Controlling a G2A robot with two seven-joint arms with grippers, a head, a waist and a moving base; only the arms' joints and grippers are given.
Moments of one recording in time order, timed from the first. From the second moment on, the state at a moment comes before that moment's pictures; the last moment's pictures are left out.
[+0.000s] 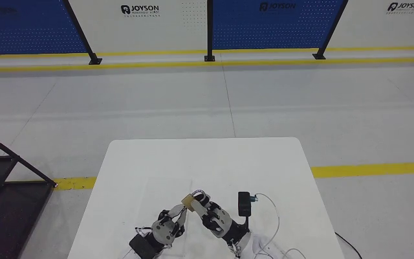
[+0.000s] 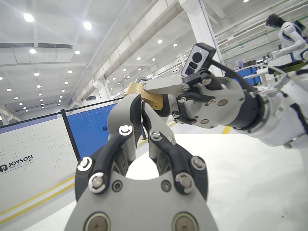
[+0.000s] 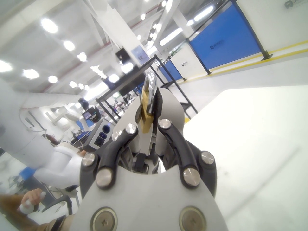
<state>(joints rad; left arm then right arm) 1.80 -1.14 -1.11 -1.48 1.70 -0.04 1.28 -1.71 -1.28 0.90 -1.68 -0.75 -0.68 -0.27</state>
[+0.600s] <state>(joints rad) 1.77 -1.14 -1.12 -1.45 1.77 0.10 1.31 -1.70 -1.28 0.90 -1.68 -0.74 -0.68 -0.25</state>
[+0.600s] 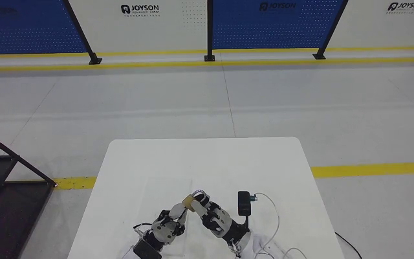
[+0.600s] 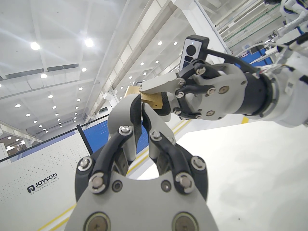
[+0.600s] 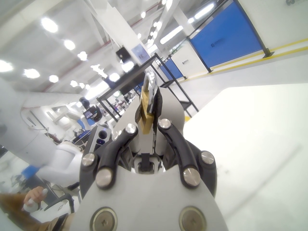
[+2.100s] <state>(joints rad) 2.08 -1.04 -1.41 -1.65 0.99 -0.88 0.94 -1.47 -1.34 0.72 -1.44 -0.52 -0.38 0.09</state>
